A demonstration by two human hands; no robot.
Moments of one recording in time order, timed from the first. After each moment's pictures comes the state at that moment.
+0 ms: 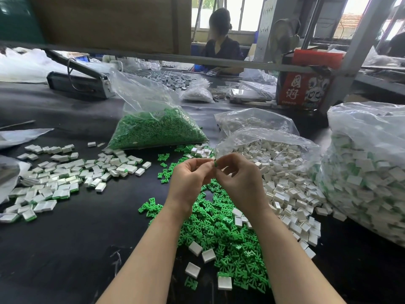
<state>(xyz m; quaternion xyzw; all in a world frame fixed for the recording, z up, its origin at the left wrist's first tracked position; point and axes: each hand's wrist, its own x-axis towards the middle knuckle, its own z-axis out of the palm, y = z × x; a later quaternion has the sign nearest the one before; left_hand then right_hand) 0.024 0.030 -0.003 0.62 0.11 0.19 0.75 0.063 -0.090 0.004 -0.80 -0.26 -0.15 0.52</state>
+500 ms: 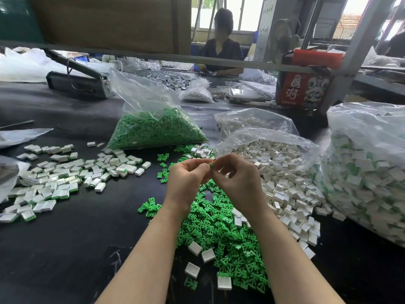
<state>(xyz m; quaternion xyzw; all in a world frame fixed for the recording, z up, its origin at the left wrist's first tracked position) 0.020 0.030 0.002 0.61 0.12 0.21 0.75 0.063 -0.091 0.001 -0.79 -0.30 -0.15 0.51</state>
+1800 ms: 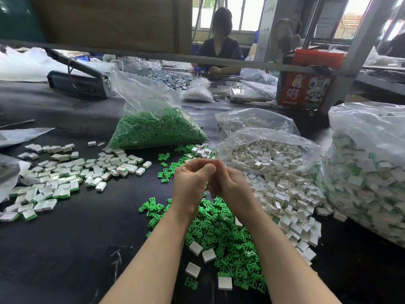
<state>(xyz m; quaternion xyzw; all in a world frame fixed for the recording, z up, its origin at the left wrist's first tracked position) 0.021 0.018 0.000 0.56 0.07 0.24 0.79 0.062 -0.078 -0.012 -0.72 -0.29 0.05 0.62</state>
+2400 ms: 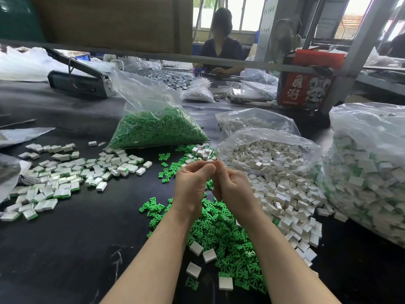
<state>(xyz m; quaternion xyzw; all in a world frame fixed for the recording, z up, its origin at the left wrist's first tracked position) 0.025 0.018 -0.003 0.51 0.05 0.21 0.83 0.058 -0.077 -0.014 -0.75 -0.28 0.00 0.60</state>
